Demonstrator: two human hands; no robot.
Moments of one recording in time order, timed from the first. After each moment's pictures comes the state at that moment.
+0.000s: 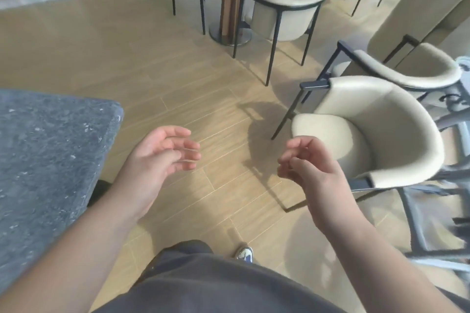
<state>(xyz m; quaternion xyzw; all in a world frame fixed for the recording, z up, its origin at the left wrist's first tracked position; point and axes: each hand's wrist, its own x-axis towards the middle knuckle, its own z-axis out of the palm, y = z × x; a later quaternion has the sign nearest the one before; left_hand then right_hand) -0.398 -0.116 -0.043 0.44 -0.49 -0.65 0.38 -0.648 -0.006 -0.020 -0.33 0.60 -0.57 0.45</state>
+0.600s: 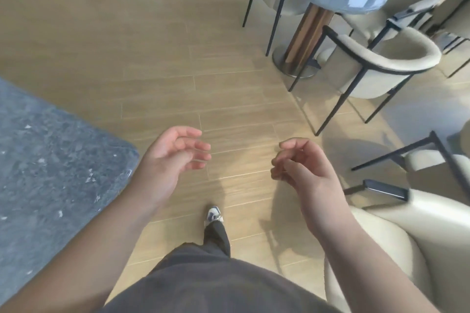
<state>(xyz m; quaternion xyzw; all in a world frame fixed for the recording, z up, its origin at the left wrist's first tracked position) -0.449 -0.431 -0.068 0.55 -0.41 -0.55 0.47 -0.689 -0.409 -0.036 -0.43 0.55 -0.47 0.54</state>
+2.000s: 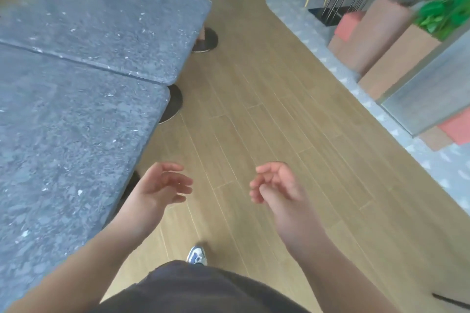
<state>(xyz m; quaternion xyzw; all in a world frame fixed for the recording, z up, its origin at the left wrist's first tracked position) -0.103 -0.921 -0.102 0.68 0.00 -0.16 0.72 -0.180 -1.160 -0.019 -0.75 0.15 0.02 0.64</state>
